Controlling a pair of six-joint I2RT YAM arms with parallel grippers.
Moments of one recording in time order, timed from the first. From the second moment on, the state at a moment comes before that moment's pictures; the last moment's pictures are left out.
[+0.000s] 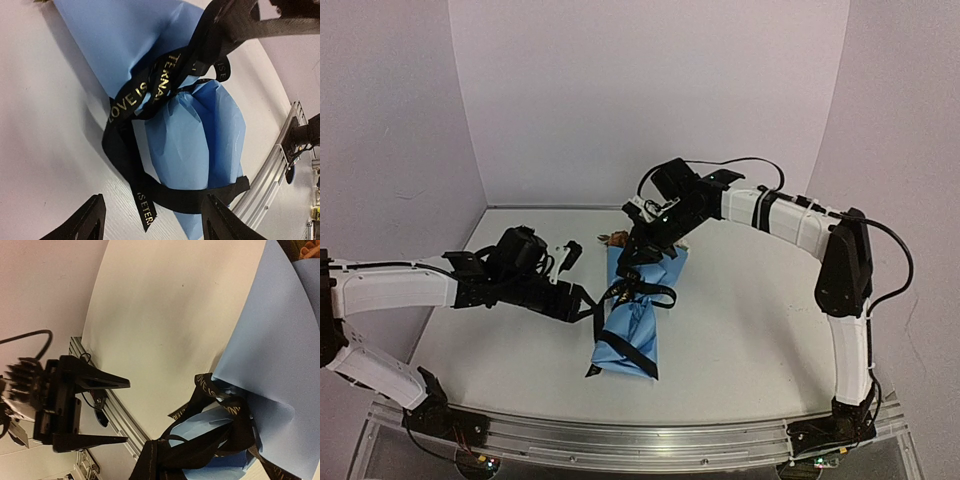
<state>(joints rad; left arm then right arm) -0.82 1.32 0.83 -0.26 0.21 -0.44 0.76 2.13 2.00 -0.84 -0.63 0.52</state>
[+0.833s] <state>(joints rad) -0.69 1.58 0.81 -0.05 0.08 -0.48 0.77 2.17 2.01 -0.84 -0.65 0.54</state>
